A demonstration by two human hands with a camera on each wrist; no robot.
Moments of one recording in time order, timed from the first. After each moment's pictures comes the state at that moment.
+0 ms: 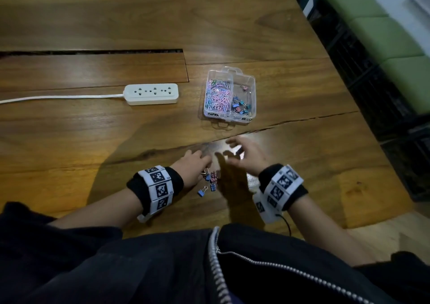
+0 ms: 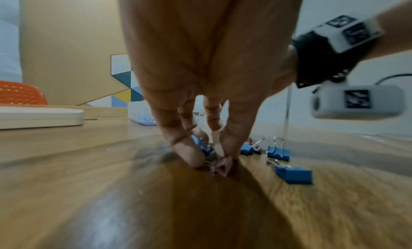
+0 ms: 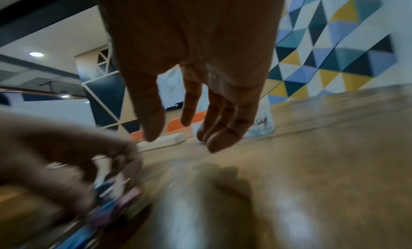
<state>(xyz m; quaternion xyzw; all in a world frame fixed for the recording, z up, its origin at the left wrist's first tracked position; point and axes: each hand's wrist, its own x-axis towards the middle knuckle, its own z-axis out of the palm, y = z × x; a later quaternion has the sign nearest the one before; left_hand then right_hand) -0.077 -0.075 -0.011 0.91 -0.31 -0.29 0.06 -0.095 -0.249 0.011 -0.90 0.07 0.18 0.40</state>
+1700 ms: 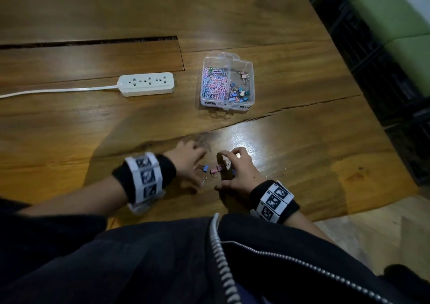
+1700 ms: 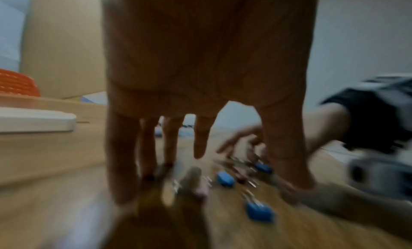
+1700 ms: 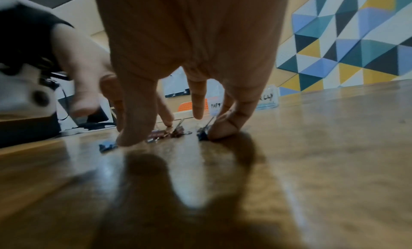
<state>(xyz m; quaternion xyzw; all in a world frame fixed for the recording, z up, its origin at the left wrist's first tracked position) -0.077 -0.070 0.012 0.88 -0.26 -0.39 0.05 -0.143 -0.239 -0.024 -0.92 0.06 0.24 0.31</state>
